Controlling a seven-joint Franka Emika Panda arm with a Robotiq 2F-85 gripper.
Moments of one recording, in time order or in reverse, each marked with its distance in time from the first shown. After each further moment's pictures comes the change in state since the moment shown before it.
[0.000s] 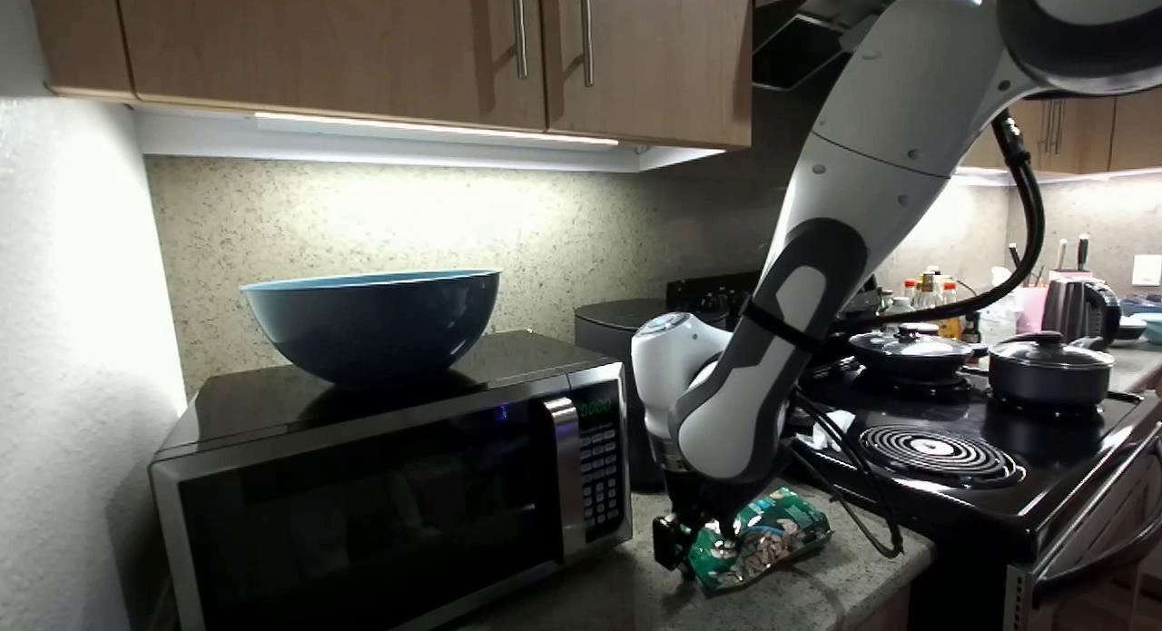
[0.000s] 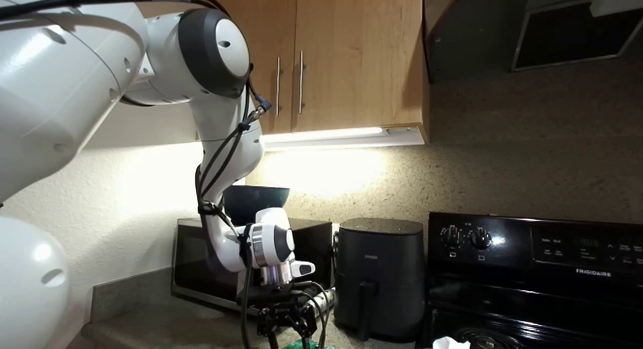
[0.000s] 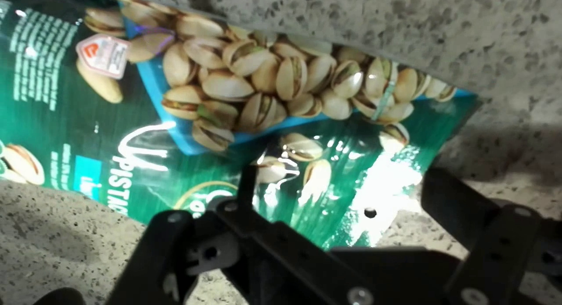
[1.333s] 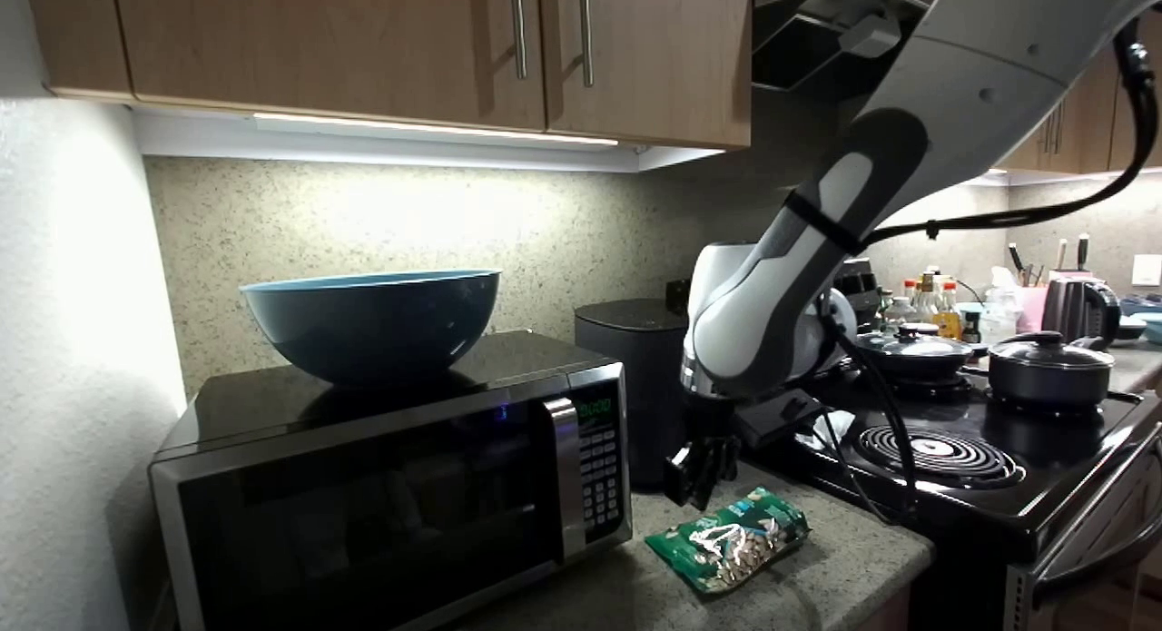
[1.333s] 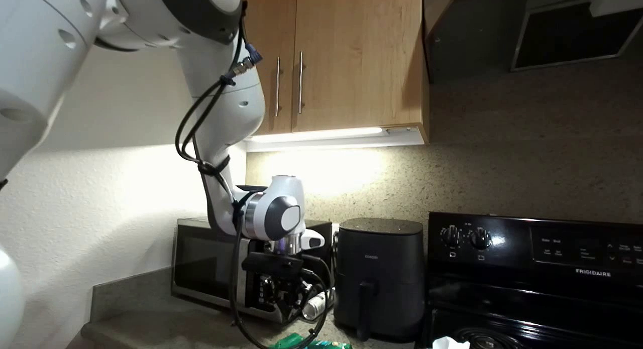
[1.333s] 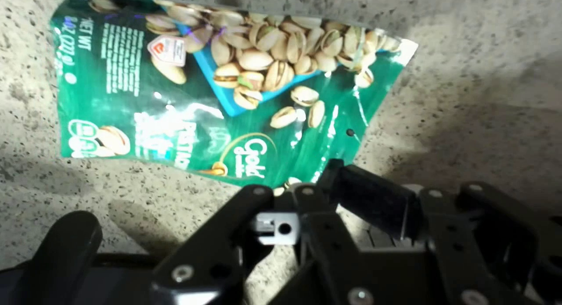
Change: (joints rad) arm -0.250 -0.255 0.216 -0.179 0.356 0.136 -0.405
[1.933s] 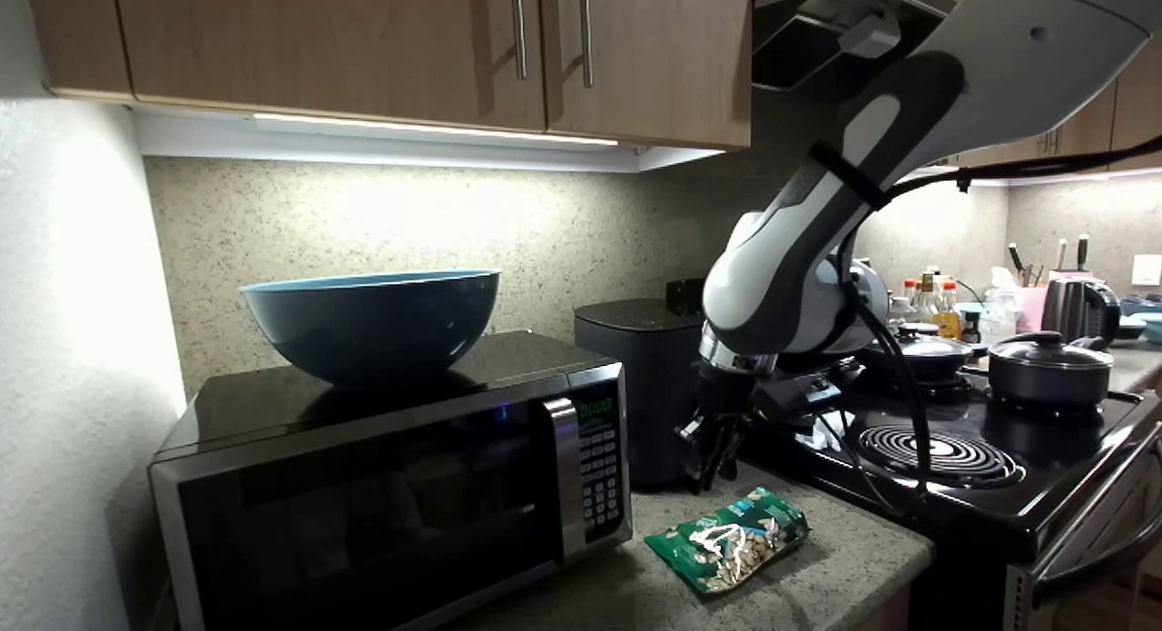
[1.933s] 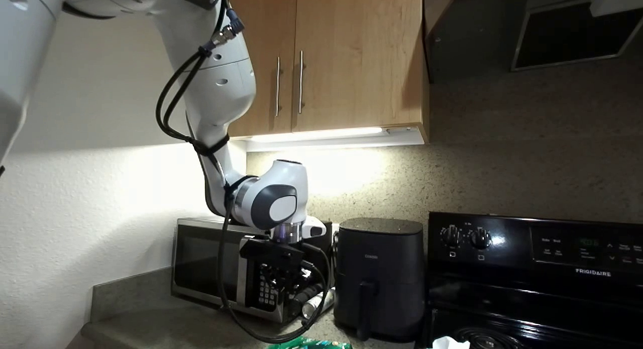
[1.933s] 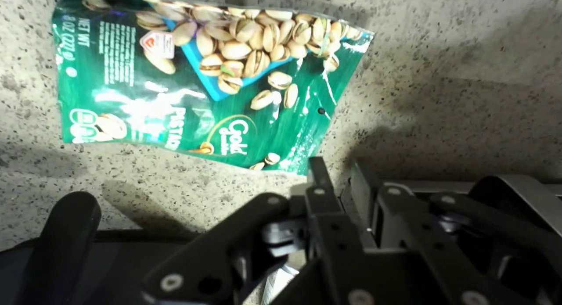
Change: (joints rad) arm -0.122 -0.110 0.124 -0.080 0.207 0.031 -0.181
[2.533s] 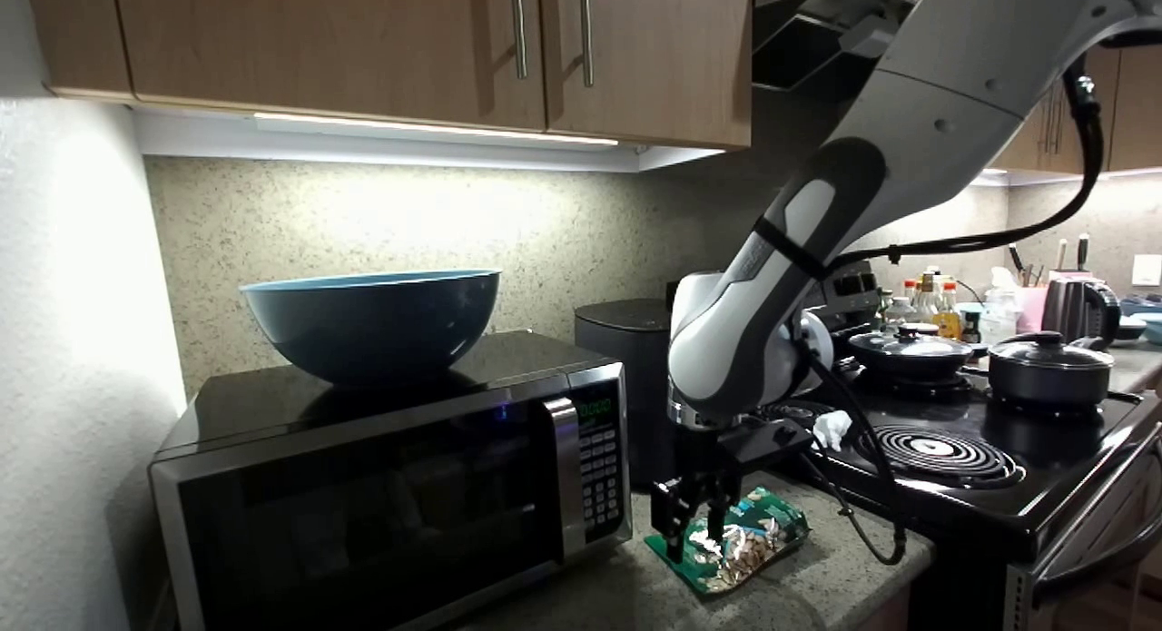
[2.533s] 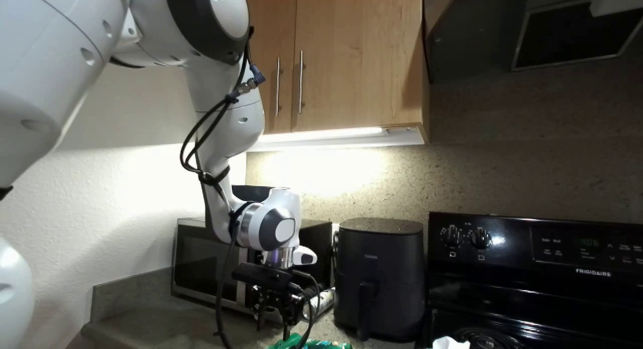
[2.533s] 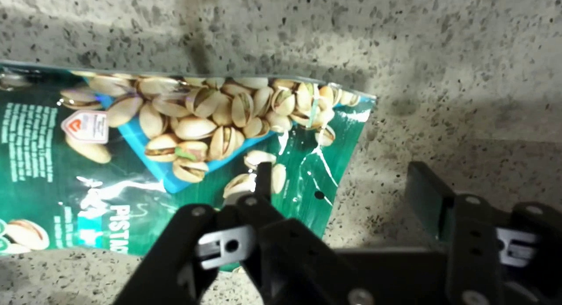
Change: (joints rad) arm 0.172 0.208 -0.134 0.140 -0.154 -0.126 0.232
